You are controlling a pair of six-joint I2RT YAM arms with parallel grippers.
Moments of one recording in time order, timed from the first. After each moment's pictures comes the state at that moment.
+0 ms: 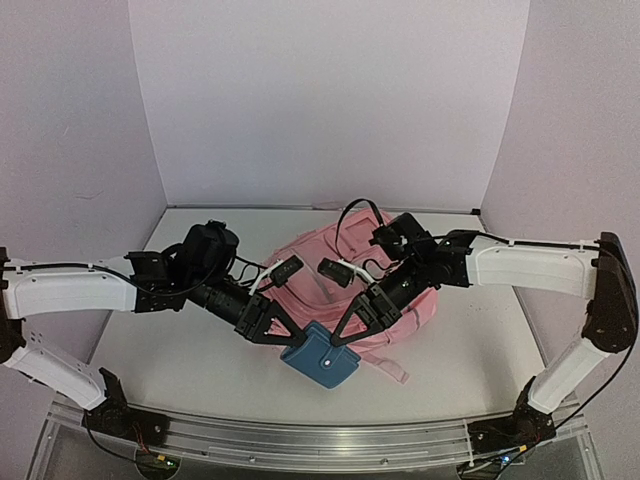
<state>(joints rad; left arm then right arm) -0.96 1.31 0.89 -0.16 0.81 -0.56 0.86 1.60 1.17 -0.48 -1.14 0.21</state>
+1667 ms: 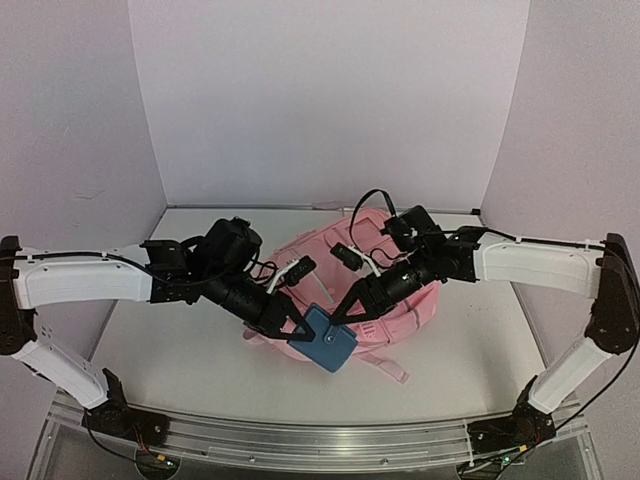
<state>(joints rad) -1.01 1.41 1.03 -0.33 0.63 -0.58 0.80 1.58 1.15 -0.43 -0.84 0.26</state>
